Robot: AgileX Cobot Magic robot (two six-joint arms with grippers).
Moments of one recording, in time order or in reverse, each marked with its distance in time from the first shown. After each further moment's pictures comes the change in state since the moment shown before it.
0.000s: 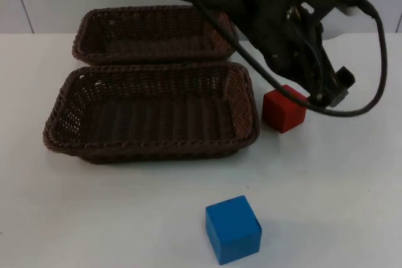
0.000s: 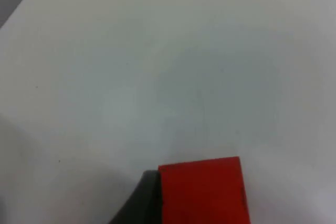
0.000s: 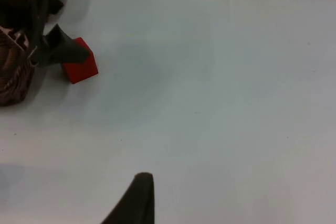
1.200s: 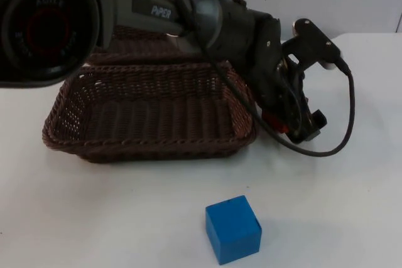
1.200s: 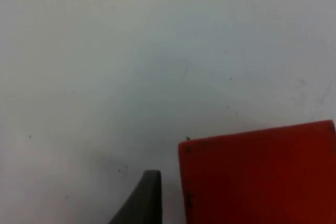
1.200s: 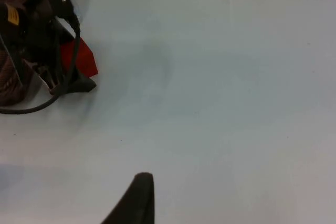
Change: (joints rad) right arm 0.000 0.000 0.000 -0.002 0.000 0.000; left arm 0.033 0.226 -0.159 0.099 0.033 -0.010
